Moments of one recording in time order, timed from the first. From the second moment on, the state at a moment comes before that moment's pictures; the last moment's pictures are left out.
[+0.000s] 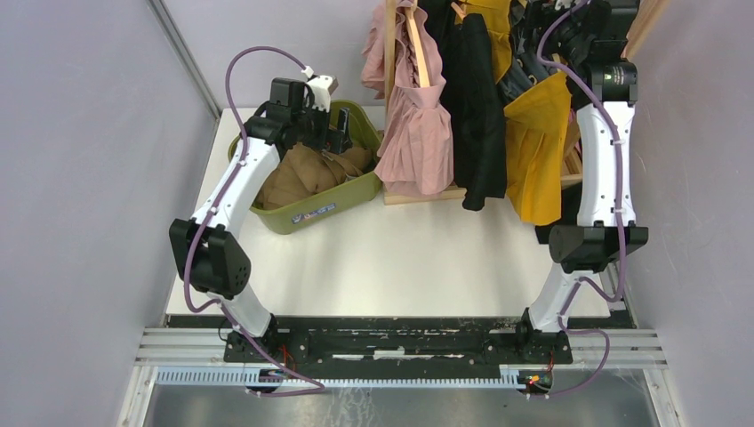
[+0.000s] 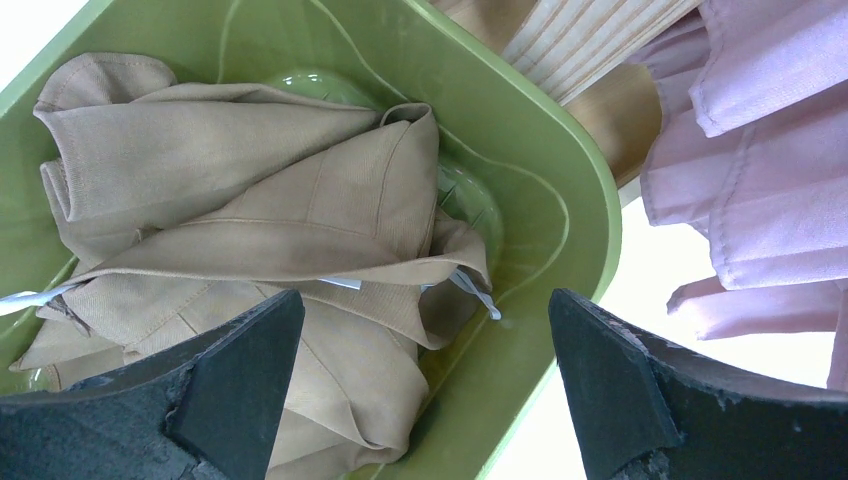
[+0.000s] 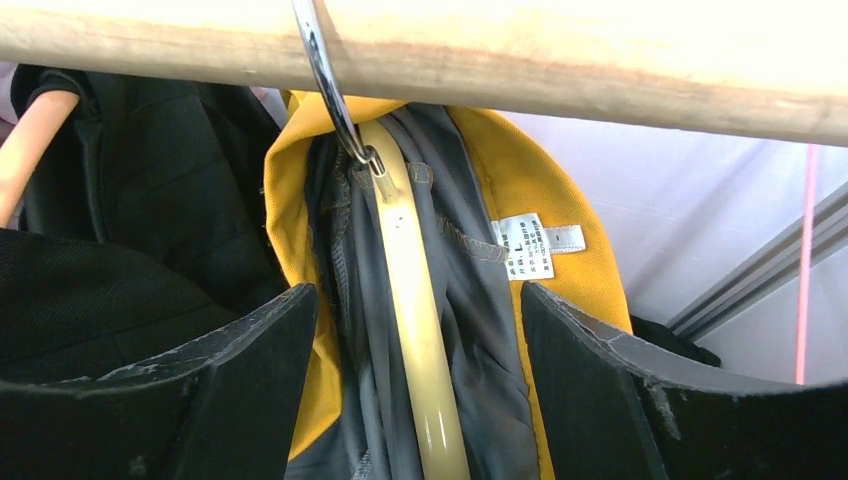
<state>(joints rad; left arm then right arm) -0.27 1.69 1.67 -0.63 0.27 0.04 -0.02 1.86 2.40 -0.62 -0.22 -0.05</state>
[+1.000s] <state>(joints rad) -0.27 1.70 1.64 -0.64 0.26 0.04 -0.02 1.84 2.34 -0.57 -0.25 0.02</state>
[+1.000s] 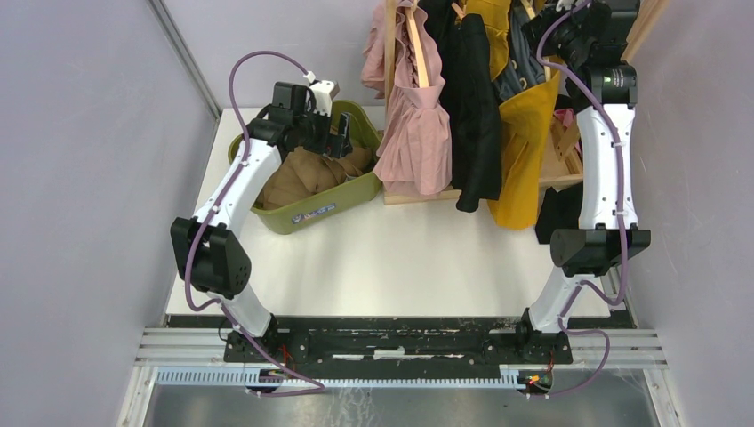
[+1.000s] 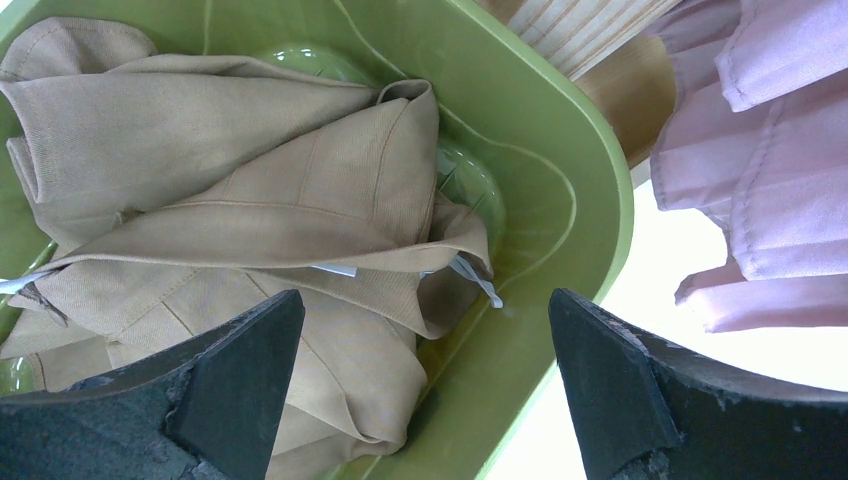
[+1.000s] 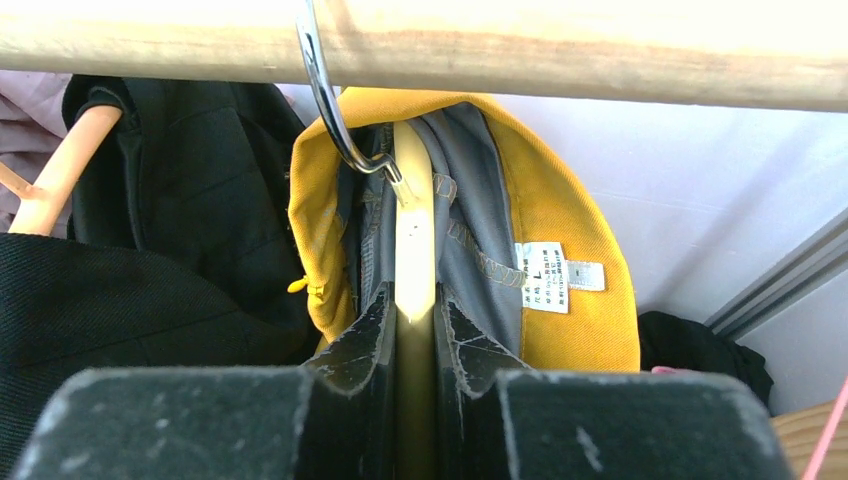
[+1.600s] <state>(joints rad) -0.28 1.69 1.64 -0.64 0.25 0.07 -0.02 1.82 2.46 -0.66 -0.20 0.03</state>
